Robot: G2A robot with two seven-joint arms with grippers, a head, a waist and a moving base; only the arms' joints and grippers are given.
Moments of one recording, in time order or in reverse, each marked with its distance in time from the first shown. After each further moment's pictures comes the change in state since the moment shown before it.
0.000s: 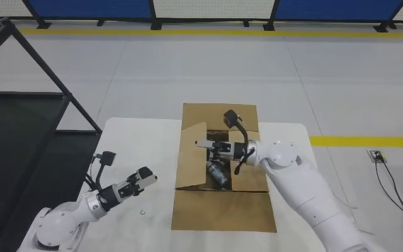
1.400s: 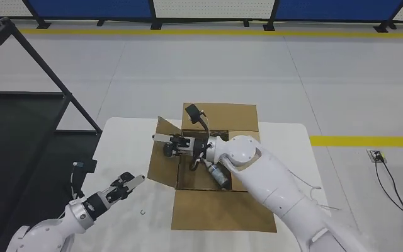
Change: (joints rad) left arm 0.153 0.013 -0.103 -0.158 0.129 0.211 0.111; right arm 0.169 -0.215 -0.262 0.193 0.046 0.024 -0.243
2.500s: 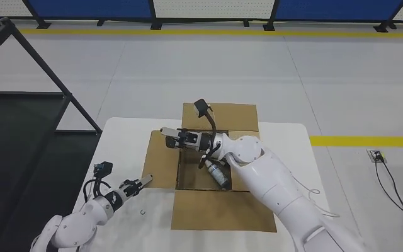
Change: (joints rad) left arm -0.121 -0.015 0.187 0.151 0.266 0.309 0.086; right arm -0.019 -0.033 0.139 0.104 -0.017 -0.227 0.080
